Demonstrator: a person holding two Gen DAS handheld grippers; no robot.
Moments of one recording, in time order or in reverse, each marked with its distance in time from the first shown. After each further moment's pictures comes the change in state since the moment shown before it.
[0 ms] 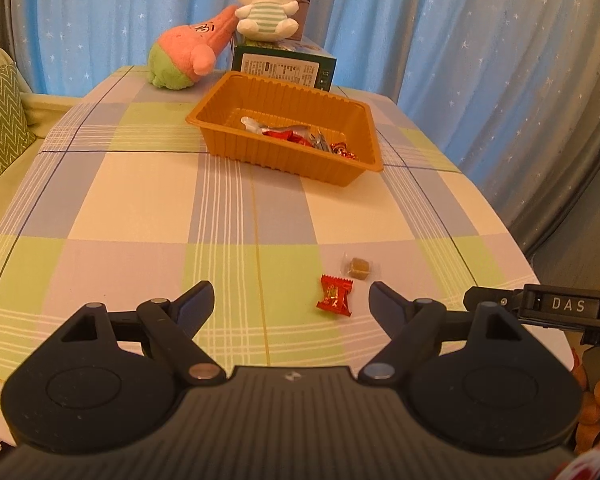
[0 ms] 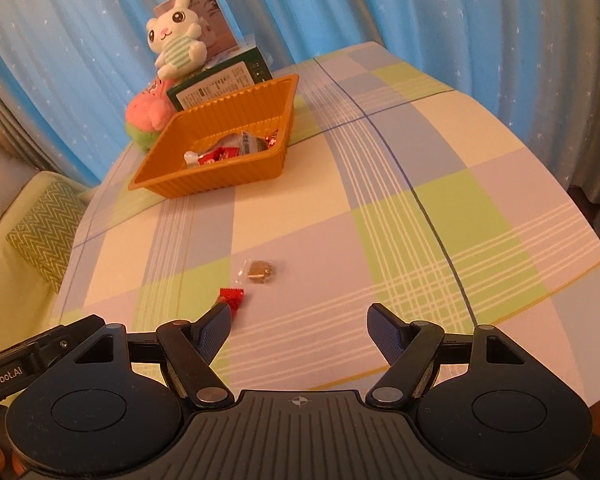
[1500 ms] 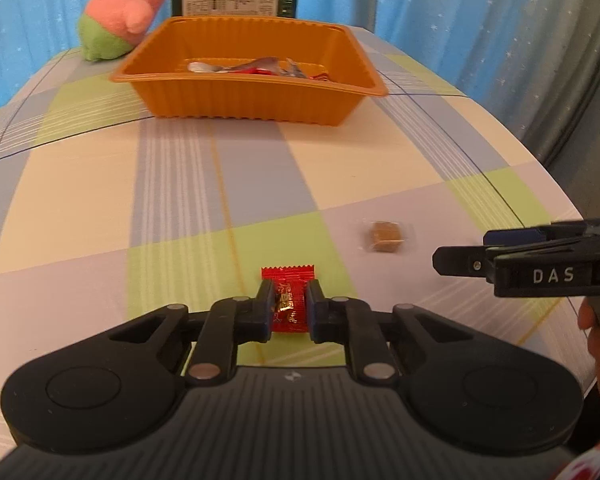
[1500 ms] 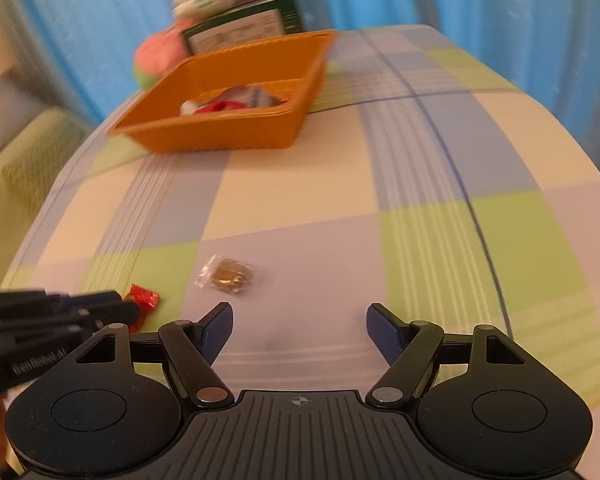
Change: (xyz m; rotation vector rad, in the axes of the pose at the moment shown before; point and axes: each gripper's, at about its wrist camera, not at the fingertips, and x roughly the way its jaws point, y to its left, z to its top) left arm 0.112 0.002 0.002 0.172 0.130 -0.024; right arm 0.111 0.002 0.019 -0.295 0.075 0.028
